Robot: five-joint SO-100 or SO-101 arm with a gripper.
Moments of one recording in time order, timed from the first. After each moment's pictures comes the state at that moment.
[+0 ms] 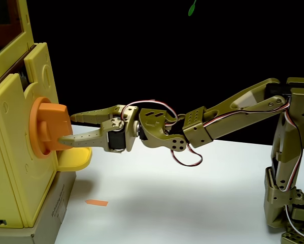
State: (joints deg) arm 0.4 95.4 123.8 -34.8 -90.4
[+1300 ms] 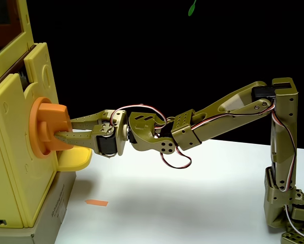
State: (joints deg) arm 0.6 88.2 116.5 -33.8 -91.5
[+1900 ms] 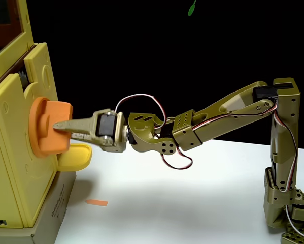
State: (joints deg) arm 0.3 89.9 116.5 -33.1 -25.0
